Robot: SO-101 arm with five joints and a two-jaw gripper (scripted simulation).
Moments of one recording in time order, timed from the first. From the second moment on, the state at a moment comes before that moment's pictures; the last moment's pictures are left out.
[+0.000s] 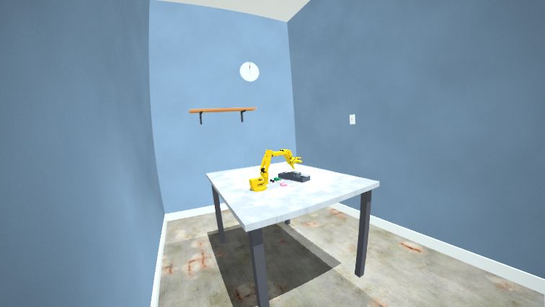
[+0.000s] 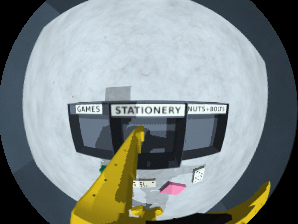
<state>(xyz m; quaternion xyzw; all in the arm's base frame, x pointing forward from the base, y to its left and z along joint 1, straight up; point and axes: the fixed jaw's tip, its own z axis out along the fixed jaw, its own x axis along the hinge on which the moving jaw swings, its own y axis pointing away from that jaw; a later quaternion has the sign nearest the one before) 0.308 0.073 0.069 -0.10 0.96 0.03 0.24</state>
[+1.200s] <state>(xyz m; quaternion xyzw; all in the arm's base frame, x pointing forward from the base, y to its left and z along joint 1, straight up) 0.288 0.150 0.057 -0.07 0.94 0.13 0.32</state>
